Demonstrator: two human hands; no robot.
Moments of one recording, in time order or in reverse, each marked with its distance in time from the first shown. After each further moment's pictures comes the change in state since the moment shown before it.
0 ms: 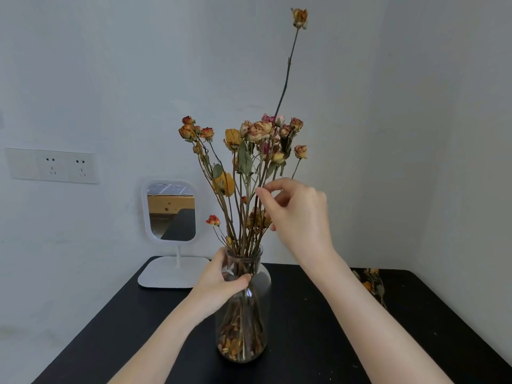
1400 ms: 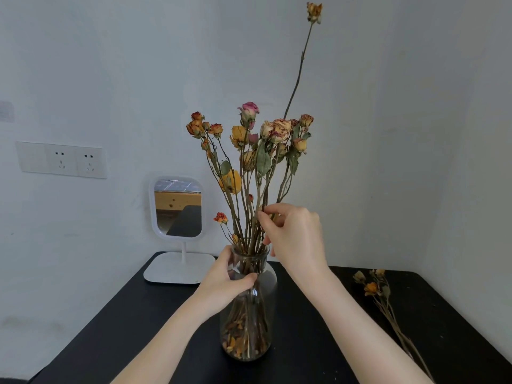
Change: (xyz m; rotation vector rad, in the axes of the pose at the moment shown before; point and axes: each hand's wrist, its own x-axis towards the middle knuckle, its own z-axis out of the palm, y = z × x) left_hand -0.003 -0.002 0.000 -0.010 0.007 0.004; right_hand -0.022 0.017 0.025 0.002 -0.086 0.025
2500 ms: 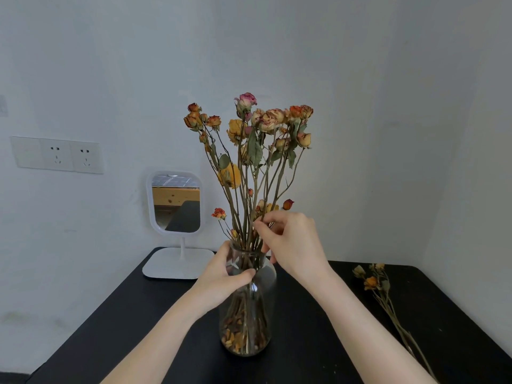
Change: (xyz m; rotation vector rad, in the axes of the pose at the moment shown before) left_hand -0.002 0.004 -0.002 0.019 -0.031 -0.005; right_hand -0.007 0.015 0.001 0.098 -0.223 0.111
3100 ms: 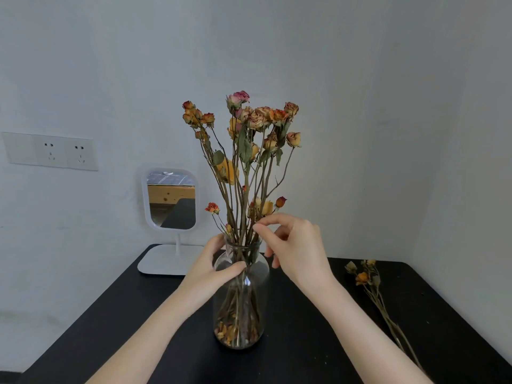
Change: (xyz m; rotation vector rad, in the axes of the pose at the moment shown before) left_hand -0.015 0.008 -0.007 -0.054 0.054 0.002; right_hand -0.018 0.009 -0.009 0.024 0.031 -0.009
